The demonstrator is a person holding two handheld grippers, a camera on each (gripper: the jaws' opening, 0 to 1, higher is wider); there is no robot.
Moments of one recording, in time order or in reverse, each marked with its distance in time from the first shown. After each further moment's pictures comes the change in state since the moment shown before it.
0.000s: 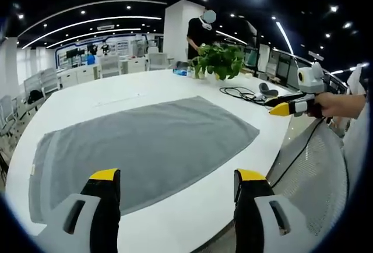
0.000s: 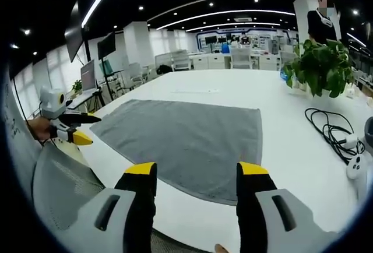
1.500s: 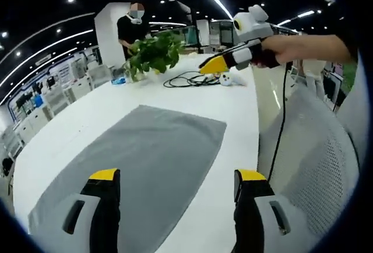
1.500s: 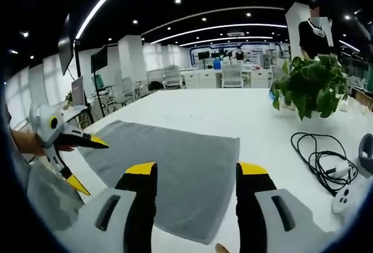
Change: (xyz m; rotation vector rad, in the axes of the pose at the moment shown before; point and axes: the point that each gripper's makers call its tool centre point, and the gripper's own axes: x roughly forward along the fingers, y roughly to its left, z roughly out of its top) left arm 0.087 -0.107 0.047 0.410 0.041 -0.316; right arm 0.013 -0.067 0.072 -0.015 -0.130 -0.052
